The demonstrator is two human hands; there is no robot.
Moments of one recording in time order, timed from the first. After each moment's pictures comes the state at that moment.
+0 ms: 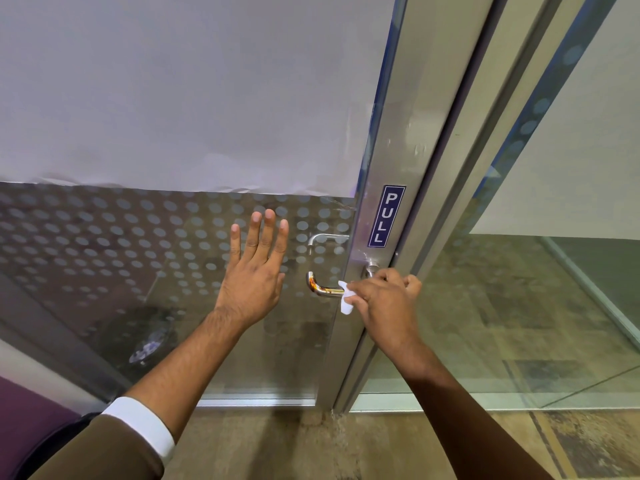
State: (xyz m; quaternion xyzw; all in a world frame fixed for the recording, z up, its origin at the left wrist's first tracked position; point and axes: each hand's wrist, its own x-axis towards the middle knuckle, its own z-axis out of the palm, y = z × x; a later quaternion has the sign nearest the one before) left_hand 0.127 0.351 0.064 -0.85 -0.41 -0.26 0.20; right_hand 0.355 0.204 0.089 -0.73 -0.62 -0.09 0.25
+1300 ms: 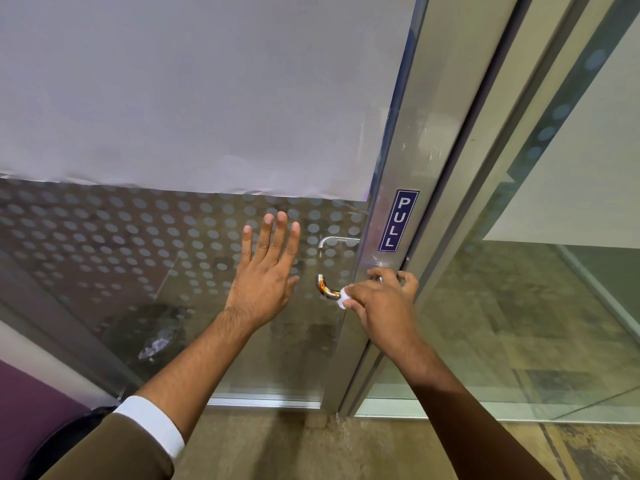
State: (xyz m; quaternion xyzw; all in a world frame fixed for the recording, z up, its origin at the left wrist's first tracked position) left_hand 0.125 0.351 0.064 -0.86 -0.41 -0.25 0.19; right_hand 0.345 0.213 0.090 -0.72 -0.66 -0.07 0.21
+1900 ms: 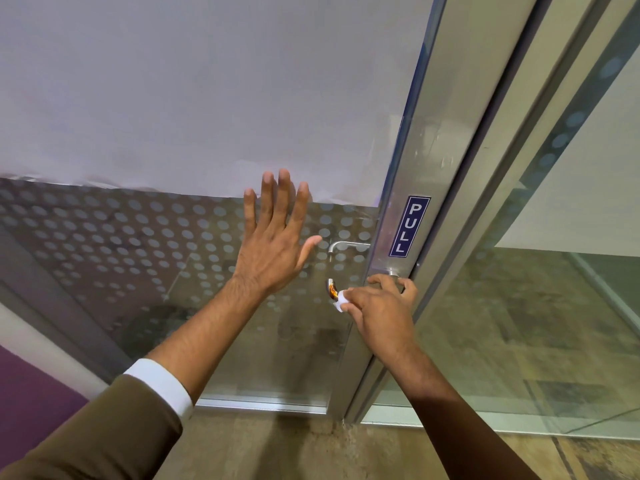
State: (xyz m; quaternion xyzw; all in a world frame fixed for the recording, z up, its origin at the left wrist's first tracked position) left_hand 0.131 0.375 0.128 -0.82 -0.40 -0.34 0.22; right_hand 0.322 0.217 0.090 -0.71 -0.66 -0.09 0.24
